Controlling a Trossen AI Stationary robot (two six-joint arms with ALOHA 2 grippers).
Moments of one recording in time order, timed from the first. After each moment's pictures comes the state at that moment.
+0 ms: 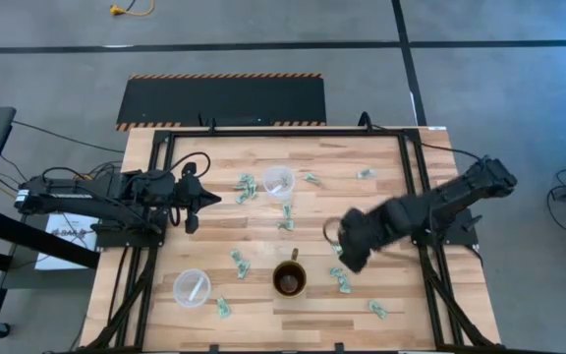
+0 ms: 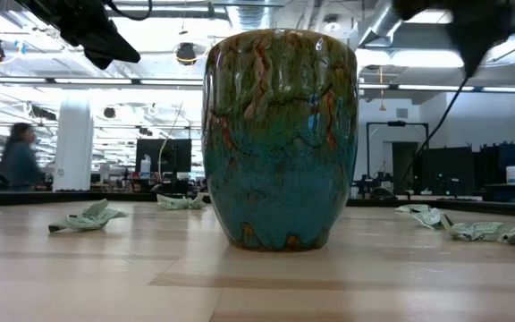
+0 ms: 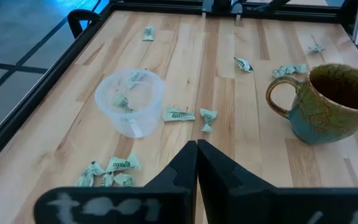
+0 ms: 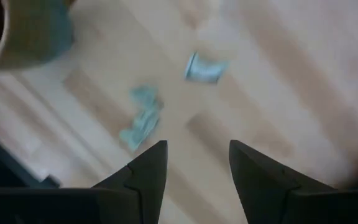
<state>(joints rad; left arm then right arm) 0.00 0.66 0.64 -0.47 -0.14 -0.08 0.41 1.49 1.32 -1.27 0.02 1.12</state>
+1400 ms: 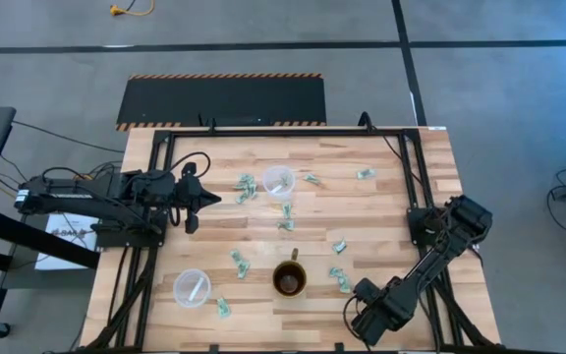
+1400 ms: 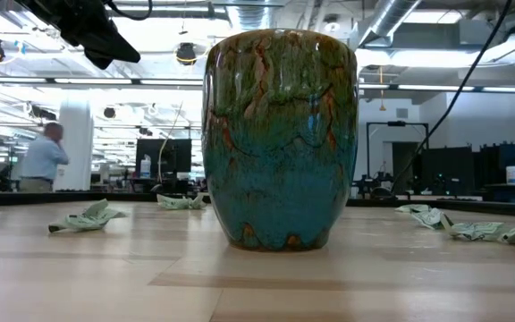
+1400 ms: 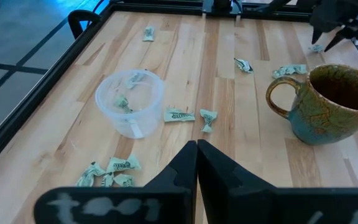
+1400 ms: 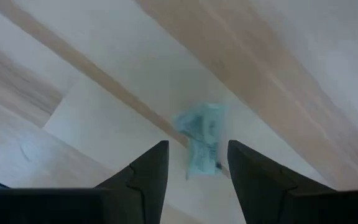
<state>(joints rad) 0.00 0.66 0.64 -0.47 -0.14 -0.08 0.87 1.89 1.20 -0.91 -0.13 1.66</state>
